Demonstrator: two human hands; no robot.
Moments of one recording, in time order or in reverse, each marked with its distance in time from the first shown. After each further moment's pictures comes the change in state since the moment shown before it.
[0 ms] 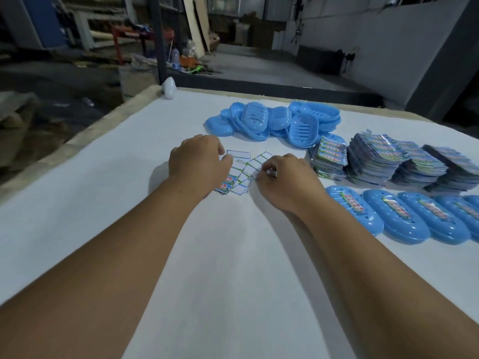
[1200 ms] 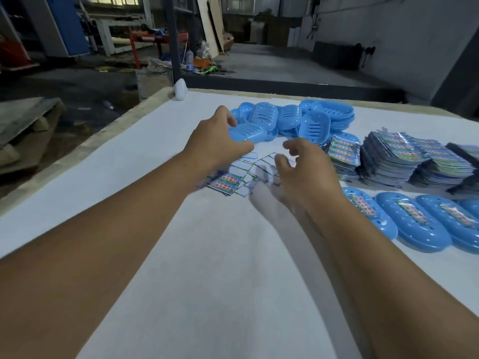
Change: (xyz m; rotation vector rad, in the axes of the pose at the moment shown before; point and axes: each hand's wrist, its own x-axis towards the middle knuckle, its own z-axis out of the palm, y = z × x) left_hand 0.035 0.012 -0.008 -0.330 -0.116 0.026; right_hand 0.005 0.007 -0.008 0.359 0.168 0.108
